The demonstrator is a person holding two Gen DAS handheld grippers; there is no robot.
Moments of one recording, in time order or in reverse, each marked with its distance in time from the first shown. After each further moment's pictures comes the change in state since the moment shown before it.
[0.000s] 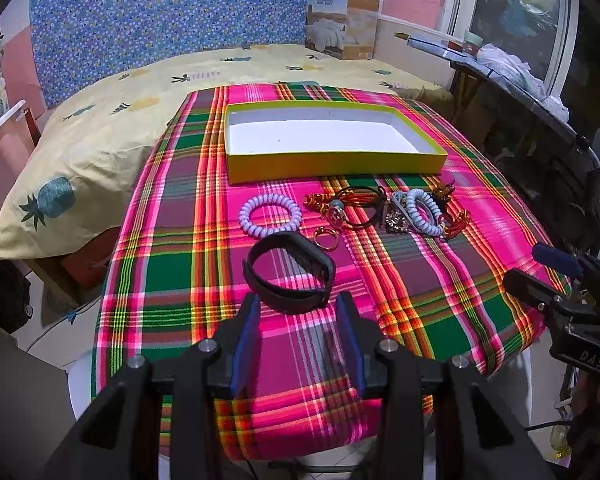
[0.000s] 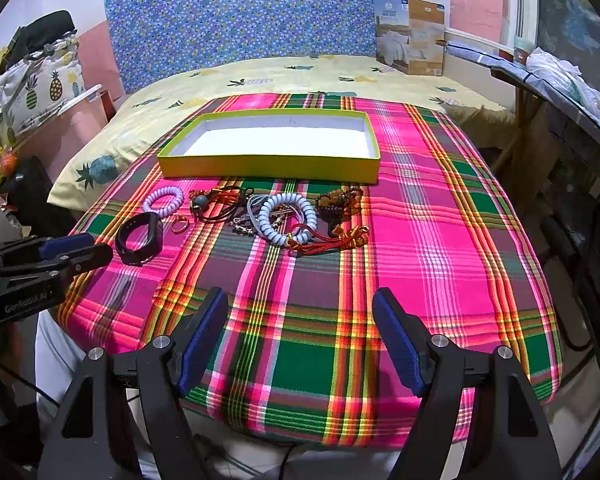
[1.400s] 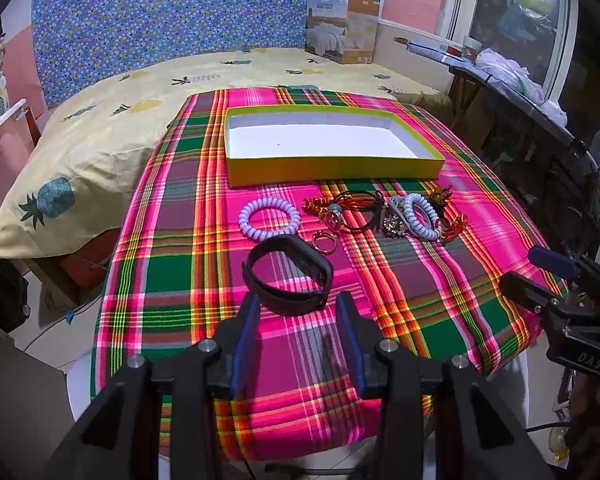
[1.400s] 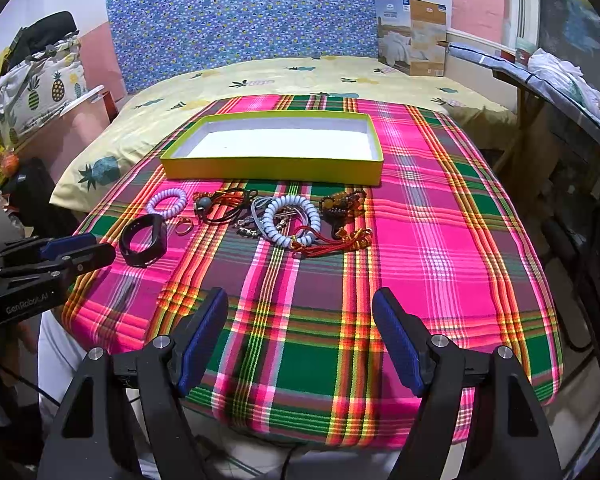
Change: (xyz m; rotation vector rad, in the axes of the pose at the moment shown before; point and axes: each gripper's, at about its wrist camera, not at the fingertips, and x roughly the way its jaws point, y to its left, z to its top) left arm -0.002 0.000 -0.001 -0.007 -0.015 -0.008; right arm -0.001 -0.001 0.003 -0.003 0.000 0.004
